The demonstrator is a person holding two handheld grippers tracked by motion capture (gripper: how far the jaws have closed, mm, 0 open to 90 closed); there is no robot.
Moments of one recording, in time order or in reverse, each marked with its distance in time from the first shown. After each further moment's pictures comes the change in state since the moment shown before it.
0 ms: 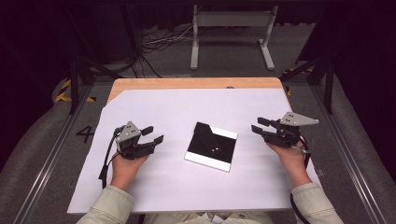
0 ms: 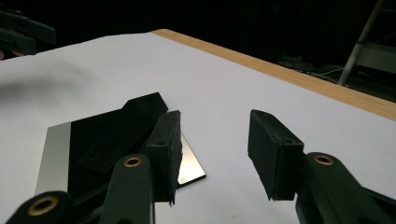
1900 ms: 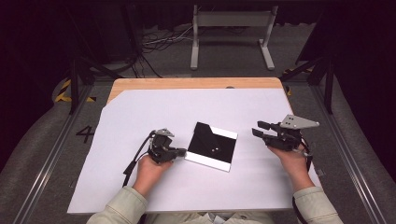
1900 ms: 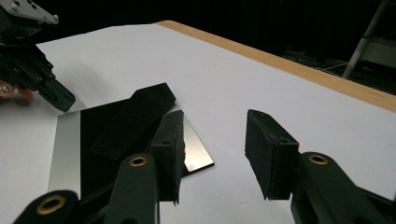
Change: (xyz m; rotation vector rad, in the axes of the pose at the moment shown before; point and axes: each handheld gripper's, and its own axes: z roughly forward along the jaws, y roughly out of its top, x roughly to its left) left arm -0.040 -0.002 0.075 0.388 -0.278 -0.201; right arm 0.007 -0.001 -0.007 0.031 0.011 -0.012
